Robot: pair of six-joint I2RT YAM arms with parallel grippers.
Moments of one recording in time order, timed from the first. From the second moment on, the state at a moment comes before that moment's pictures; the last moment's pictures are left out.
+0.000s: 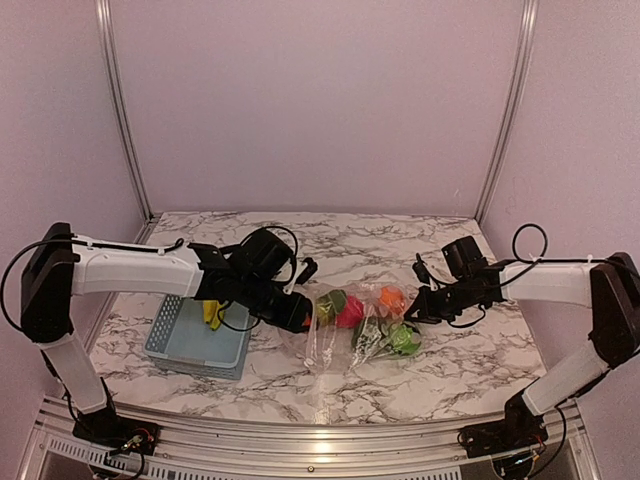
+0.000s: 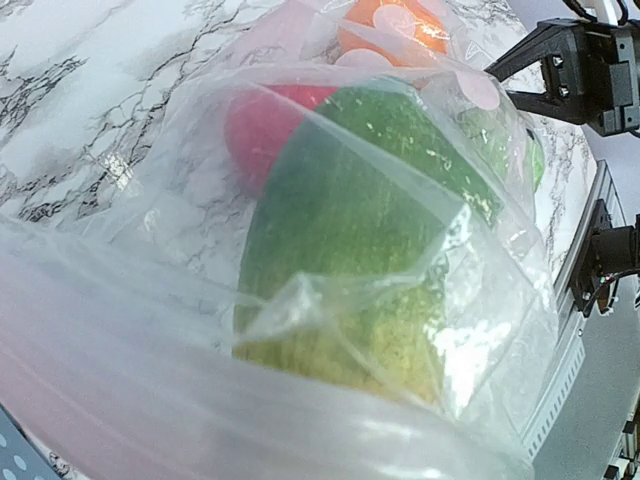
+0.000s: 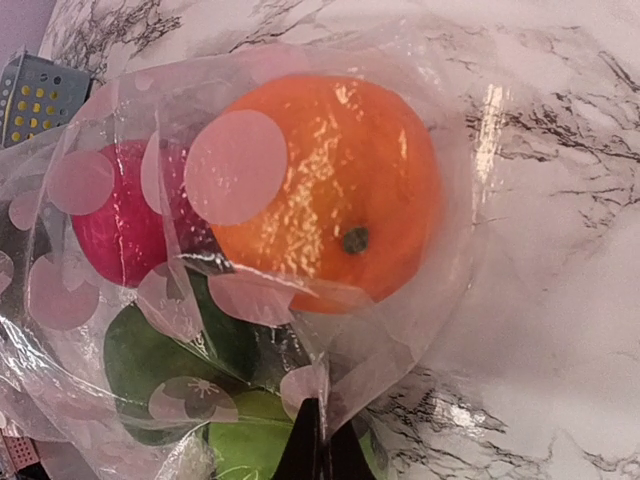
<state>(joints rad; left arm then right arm) -0.93 1.77 1.21 -0.35 0.23 -0.44 0.38 1.45 0.76 -0.32 -0.44 0.35</state>
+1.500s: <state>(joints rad) -0.57 1.32 0.94 -0.45 0.22 -0.59 0.37 1.43 0.73 -0.31 -0.47 0.36</state>
